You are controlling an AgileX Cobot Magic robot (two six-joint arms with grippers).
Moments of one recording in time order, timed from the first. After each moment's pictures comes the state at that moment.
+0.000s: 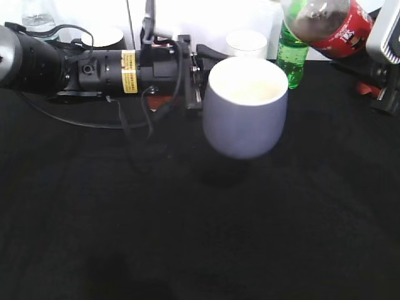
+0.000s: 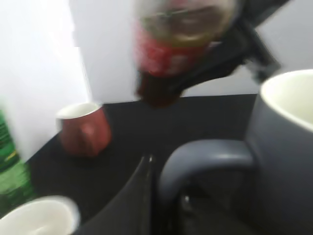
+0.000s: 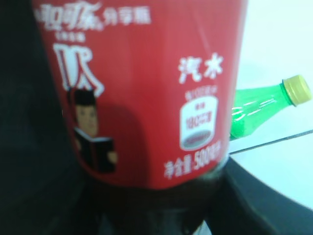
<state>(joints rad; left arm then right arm) -0.46 2.04 -1.25 1.21 -1.10 -0.70 0.13 1.30 -0.76 -1.56 -0.46 0.51</state>
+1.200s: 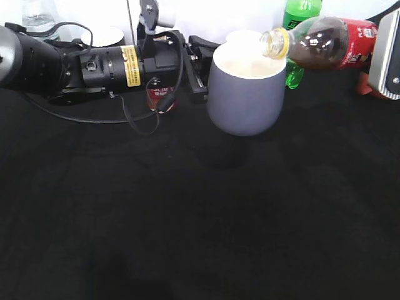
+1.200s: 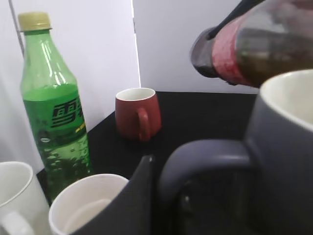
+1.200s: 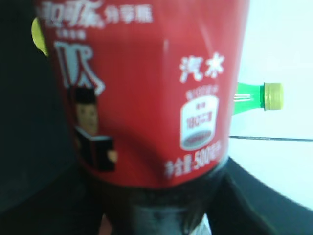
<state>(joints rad) -0.46 2.04 -1.25 1.09 -1.02 -0.68 0.13 1.30 -0.76 -1.56 -0.33 0.11</state>
